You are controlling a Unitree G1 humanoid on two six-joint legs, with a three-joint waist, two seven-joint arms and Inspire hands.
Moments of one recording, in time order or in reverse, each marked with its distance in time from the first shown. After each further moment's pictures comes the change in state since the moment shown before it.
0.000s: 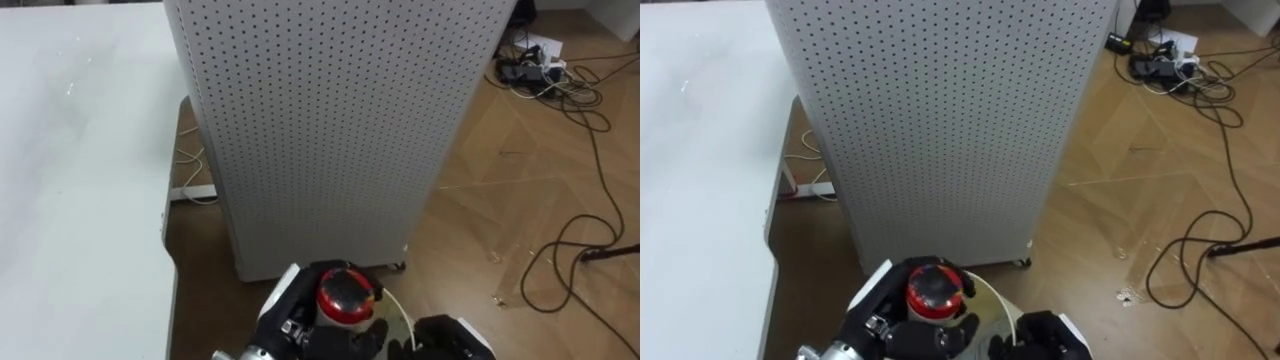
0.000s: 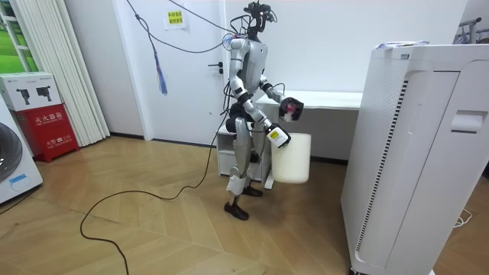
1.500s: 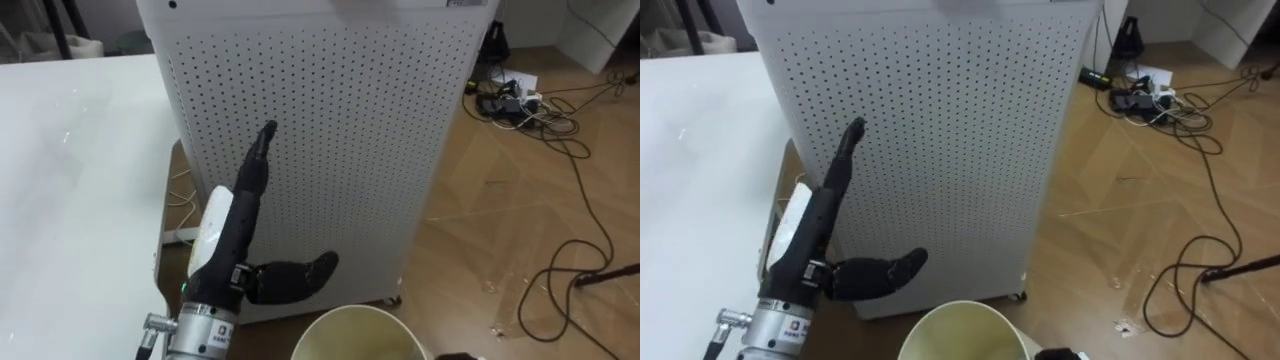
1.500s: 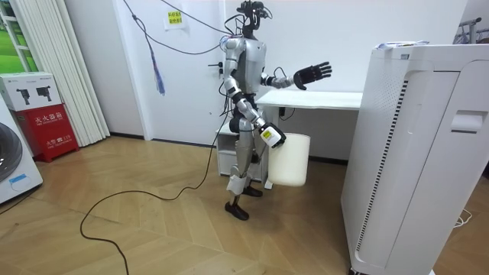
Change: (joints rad) left arm 0.058 0.064 0.198 -0.376 0.535 -0.032 0.458; right arm 0.152 -0.013 -0.031 -0.043 0.027 -0.018 -0.051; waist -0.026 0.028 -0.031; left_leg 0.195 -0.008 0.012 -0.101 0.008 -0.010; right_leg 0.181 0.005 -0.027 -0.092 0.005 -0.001
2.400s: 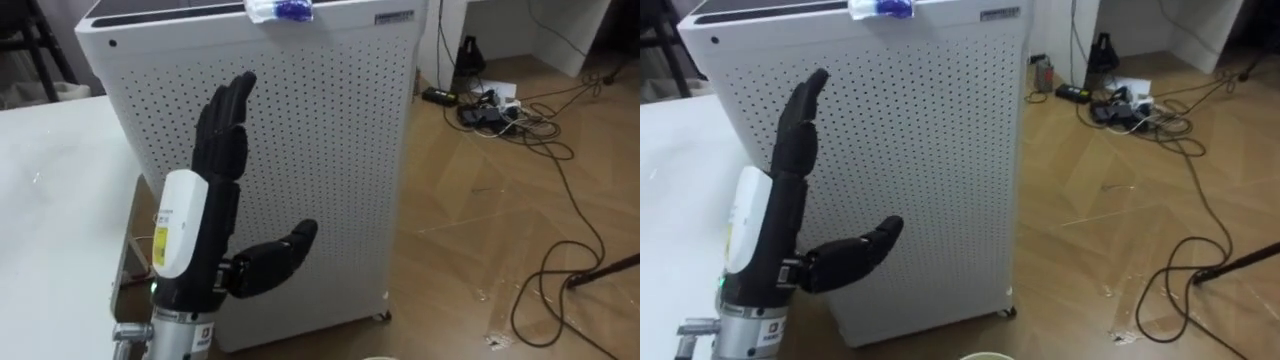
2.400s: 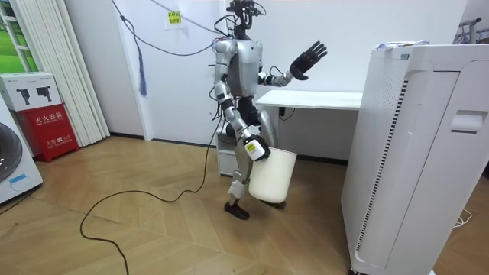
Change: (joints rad) left arm -0.004 0.024 0.082 -0.019 0.234 -0.159 0.223; right arm 0.057 -0.027 -0.008 0.139 -0.041 0.001 0.002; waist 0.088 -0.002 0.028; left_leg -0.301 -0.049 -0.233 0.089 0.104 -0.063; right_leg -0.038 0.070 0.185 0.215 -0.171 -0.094
